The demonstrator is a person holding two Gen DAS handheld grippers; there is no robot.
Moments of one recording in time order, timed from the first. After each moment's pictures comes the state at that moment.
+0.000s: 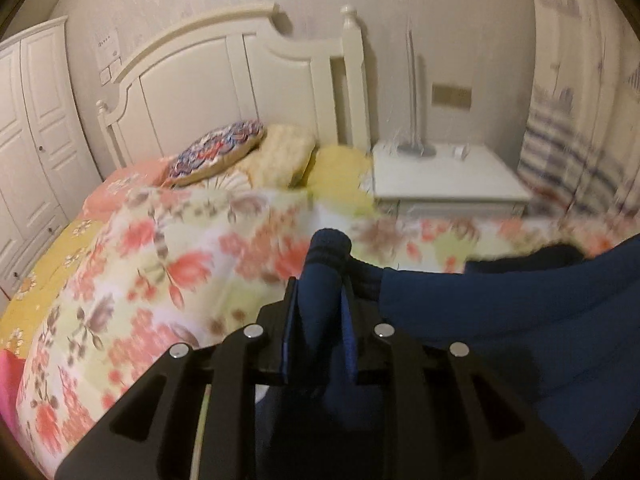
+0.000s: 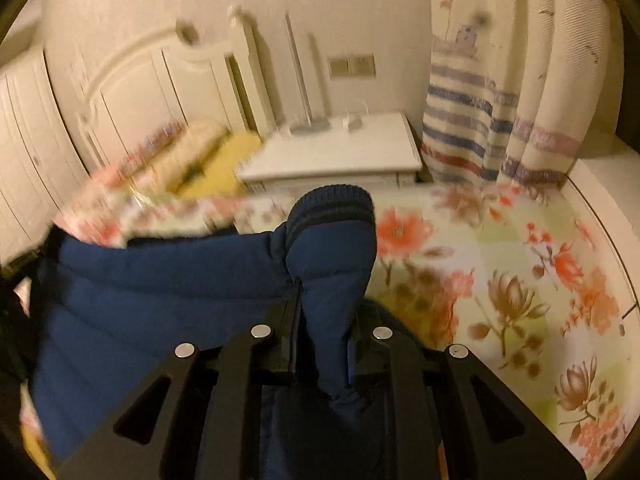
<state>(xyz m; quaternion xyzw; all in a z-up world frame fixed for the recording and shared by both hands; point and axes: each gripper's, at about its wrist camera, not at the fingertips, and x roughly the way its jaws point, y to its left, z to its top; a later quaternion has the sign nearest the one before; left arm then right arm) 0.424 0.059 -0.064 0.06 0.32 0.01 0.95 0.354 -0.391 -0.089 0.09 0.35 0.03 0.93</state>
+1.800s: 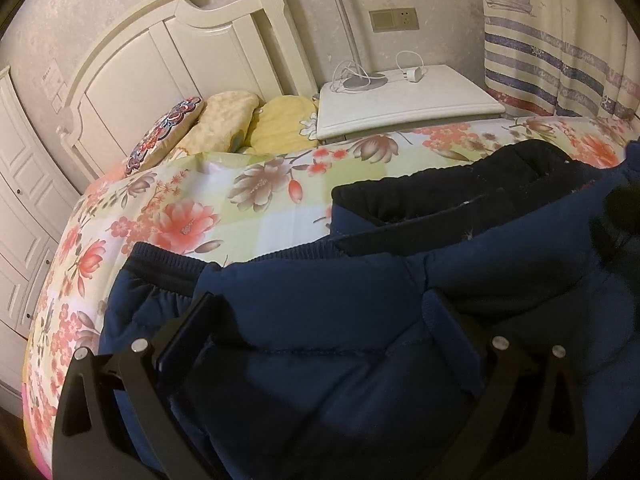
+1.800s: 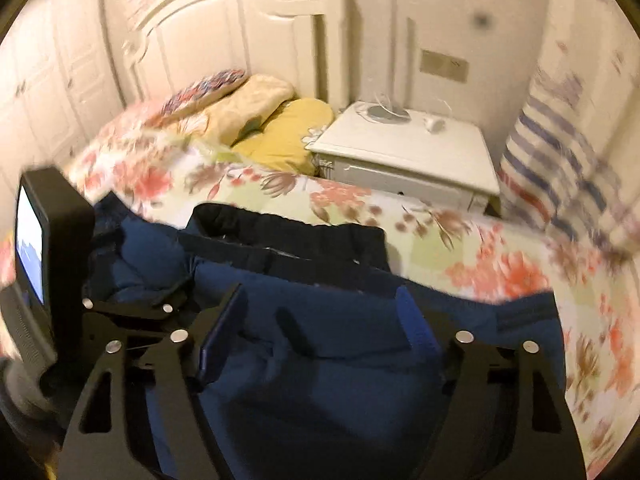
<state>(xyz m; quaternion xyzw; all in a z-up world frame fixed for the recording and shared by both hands) 0.442 -0.062 -0.142 0.17 0.40 -0.01 0.90 0.409 -0.235 -0.097 -0.05 0.41 0.10 0.91</state>
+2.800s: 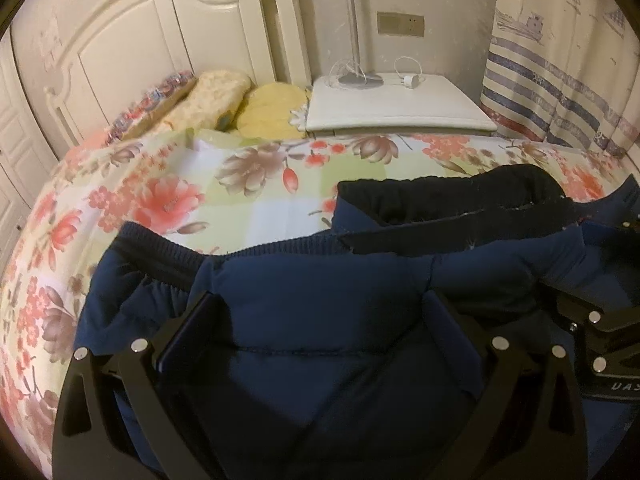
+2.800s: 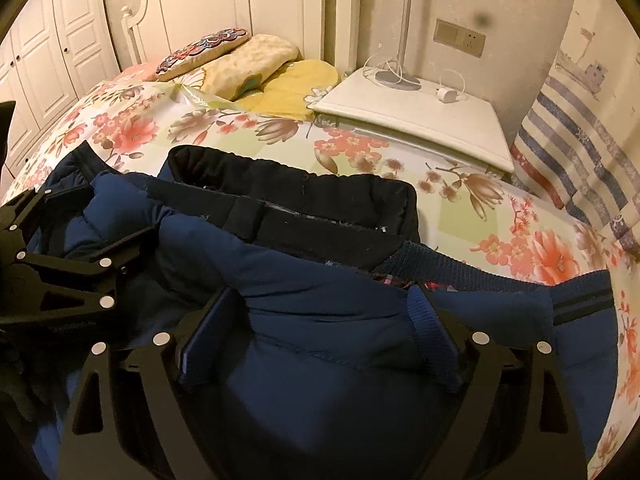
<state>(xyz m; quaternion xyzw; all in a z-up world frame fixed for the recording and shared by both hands) 0.452 -0.043 -0.139 0.08 0.44 -0.05 0.89 0.428 -0.228 -0.144 -0.05 0.45 0.09 0.89</state>
